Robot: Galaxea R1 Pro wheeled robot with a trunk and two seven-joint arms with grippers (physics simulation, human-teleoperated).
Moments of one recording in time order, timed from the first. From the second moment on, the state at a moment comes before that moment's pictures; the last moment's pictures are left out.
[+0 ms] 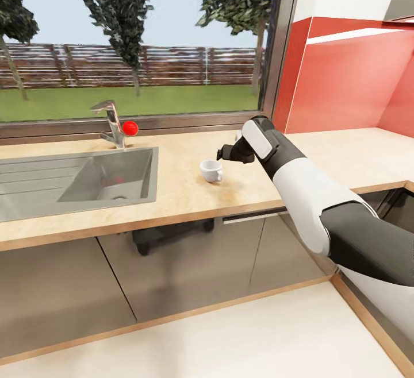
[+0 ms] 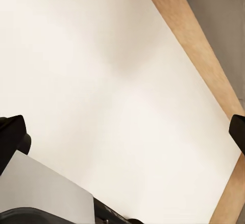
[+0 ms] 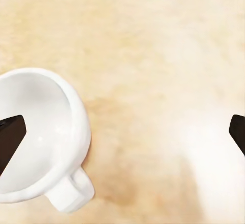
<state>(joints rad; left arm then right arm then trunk) -0.11 0.28 -0.03 -0.03 1.08 0.07 -0.83 -1.56 0.17 0.22 -0.46 -0.64 0.98 -0.39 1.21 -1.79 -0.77</state>
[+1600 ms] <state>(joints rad) -0.11 0.28 -0.03 -0.03 1.08 0.07 -0.83 -1.56 0.17 0.22 -0.42 -0.64 0.98 -0.39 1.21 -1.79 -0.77</state>
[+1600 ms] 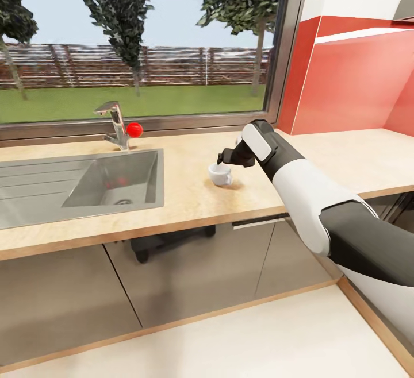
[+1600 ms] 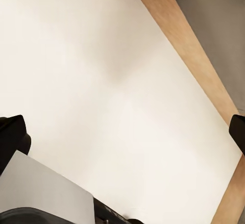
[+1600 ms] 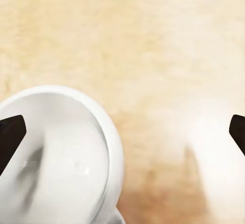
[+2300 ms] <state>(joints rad) -0.11 0.28 -0.03 -0.03 1.08 0.07 -0.83 -1.56 0.17 0.22 -0.42 -0.64 0.98 -0.39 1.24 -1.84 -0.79</state>
